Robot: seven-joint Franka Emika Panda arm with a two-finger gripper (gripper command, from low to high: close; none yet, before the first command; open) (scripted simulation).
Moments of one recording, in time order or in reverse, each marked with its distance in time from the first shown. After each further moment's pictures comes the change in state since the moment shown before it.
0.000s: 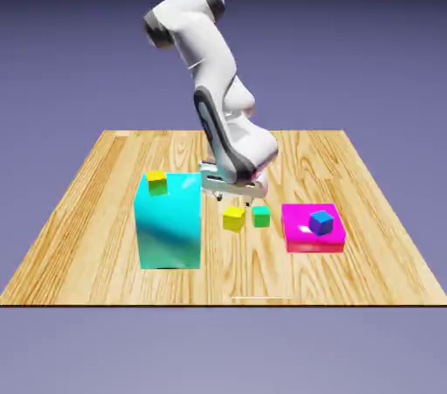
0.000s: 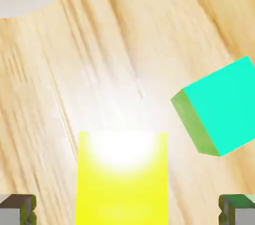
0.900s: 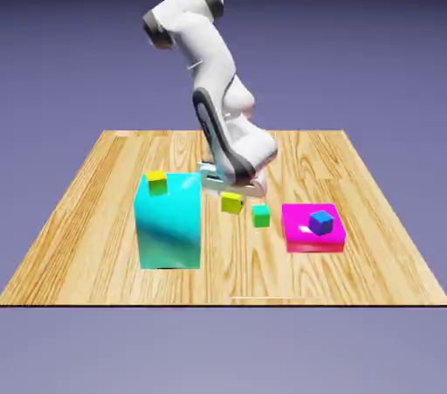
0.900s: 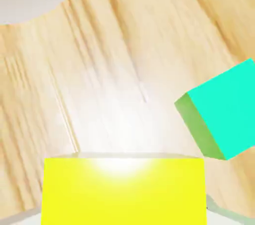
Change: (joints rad) arm 0.058 -0.035 -0.027 0.004 0.051 0.019 -0.149
